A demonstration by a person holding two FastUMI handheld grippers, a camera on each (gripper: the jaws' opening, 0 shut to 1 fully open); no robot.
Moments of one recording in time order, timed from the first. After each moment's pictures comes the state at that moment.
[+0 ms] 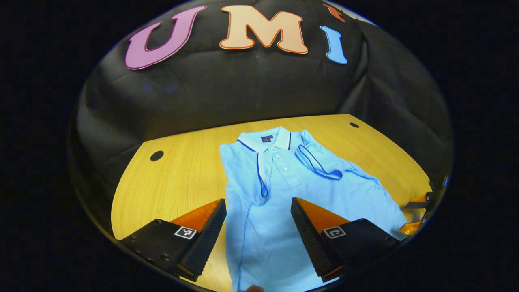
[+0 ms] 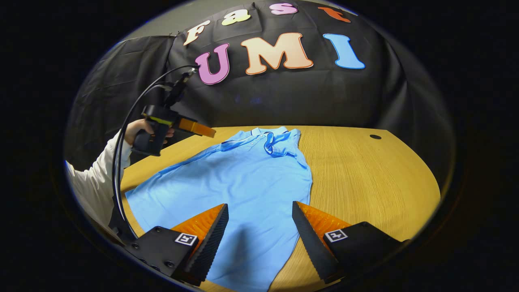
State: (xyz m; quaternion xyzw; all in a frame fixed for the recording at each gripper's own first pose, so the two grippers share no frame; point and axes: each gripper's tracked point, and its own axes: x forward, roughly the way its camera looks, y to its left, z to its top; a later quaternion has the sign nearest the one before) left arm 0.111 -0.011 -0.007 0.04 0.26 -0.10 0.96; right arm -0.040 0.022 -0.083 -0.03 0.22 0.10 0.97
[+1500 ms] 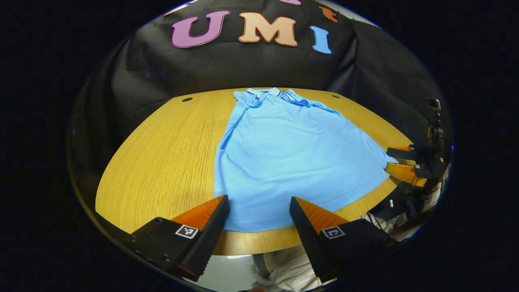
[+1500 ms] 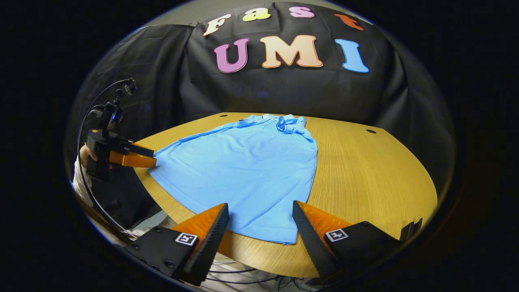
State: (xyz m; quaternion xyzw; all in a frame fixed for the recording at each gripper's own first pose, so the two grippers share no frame) left arm -0.148 -0.008 -0.103 0.01 0.28 -0.07 0.96; right arm -0.136 0.031 -0.115 -0.08 0.23 0.11 0.97
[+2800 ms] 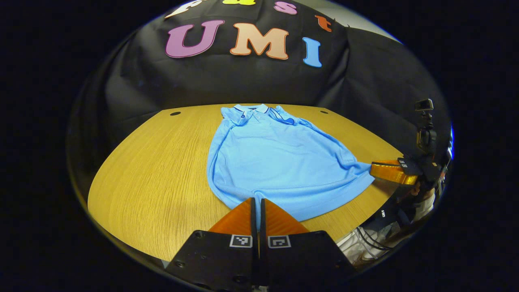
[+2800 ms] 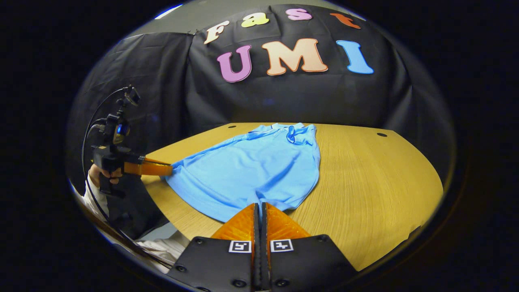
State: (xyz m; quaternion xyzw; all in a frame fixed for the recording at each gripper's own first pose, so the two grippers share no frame) left arm -0.113 -0.038 -0.068 -0.01 0.22 -0.11 0.97; right arm -0.105 0.053 -0.092 -0.03 0.20 0.13 0.97
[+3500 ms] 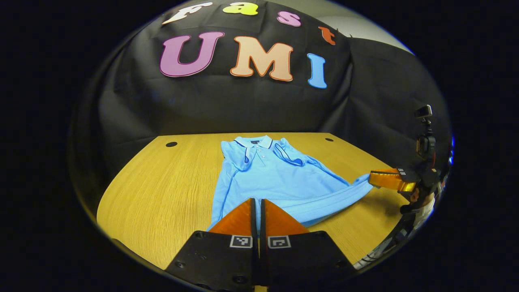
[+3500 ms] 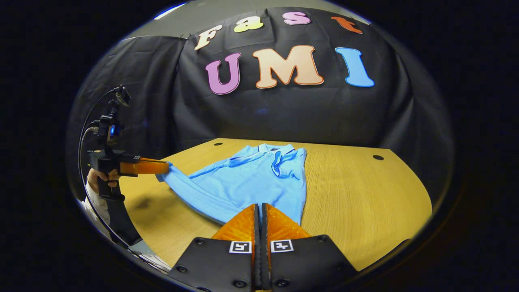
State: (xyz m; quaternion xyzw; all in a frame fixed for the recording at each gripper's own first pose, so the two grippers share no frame) left arm -0.010 -0.027 0.008 -0.03 0.16 -0.11 0.98; right arm -0.004 0.042 -0.023 -0.06 0.16 0.11 0.98
